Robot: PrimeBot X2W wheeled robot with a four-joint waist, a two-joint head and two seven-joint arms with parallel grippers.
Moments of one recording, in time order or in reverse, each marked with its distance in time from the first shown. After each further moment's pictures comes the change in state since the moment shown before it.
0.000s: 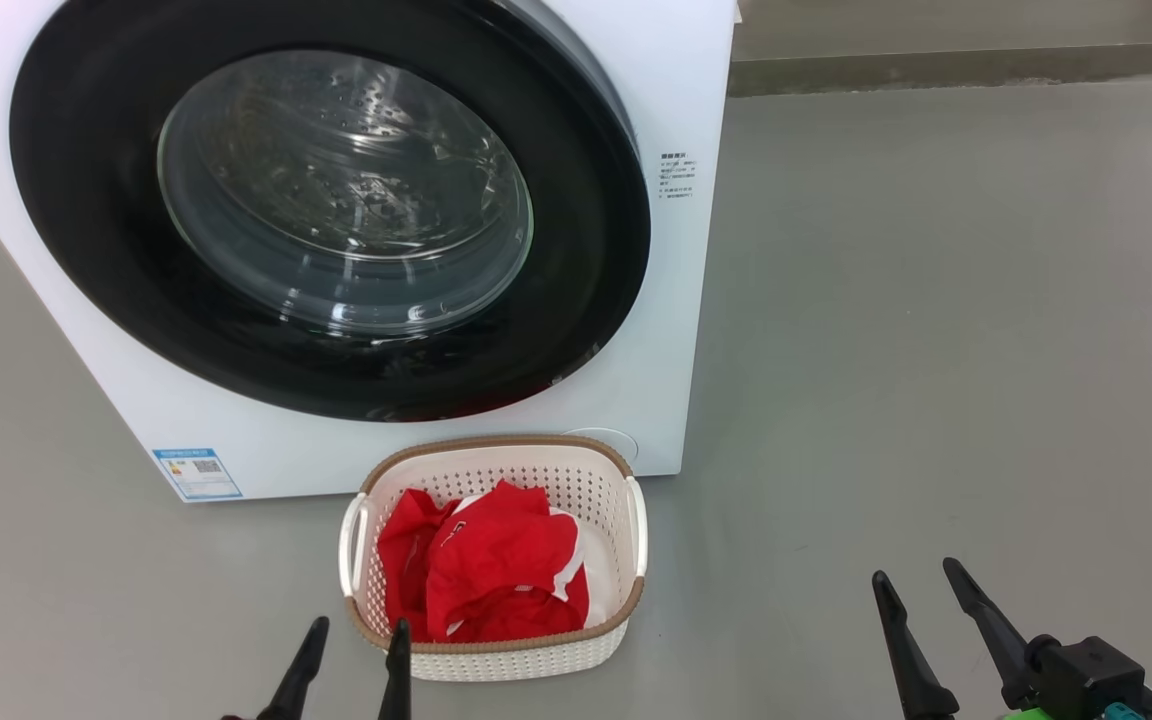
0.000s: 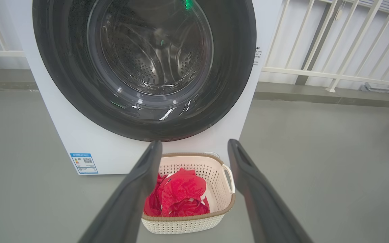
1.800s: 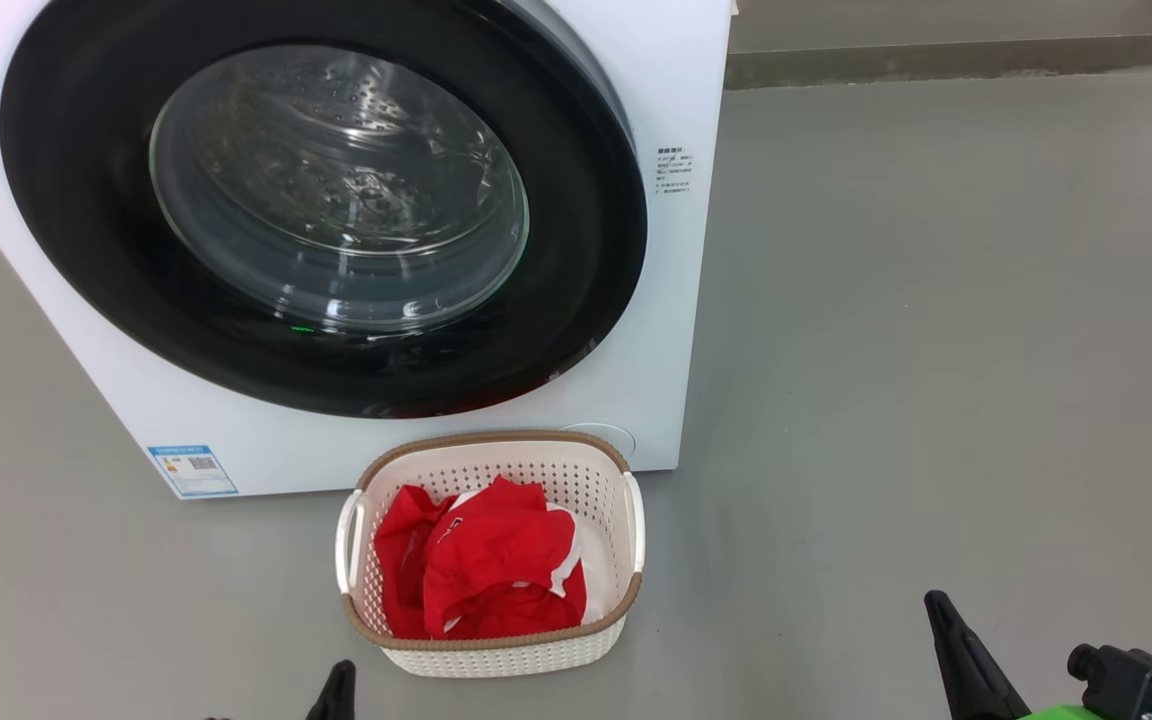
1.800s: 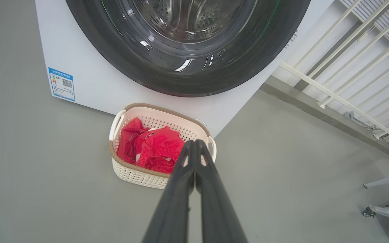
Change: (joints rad) left arm -0.001 -0.021 0.053 0.118 -0.338 -0.056 0.060; right arm -0.009 0.005 -0.015 0.090 0.349 0.000 0.065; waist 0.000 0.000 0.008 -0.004
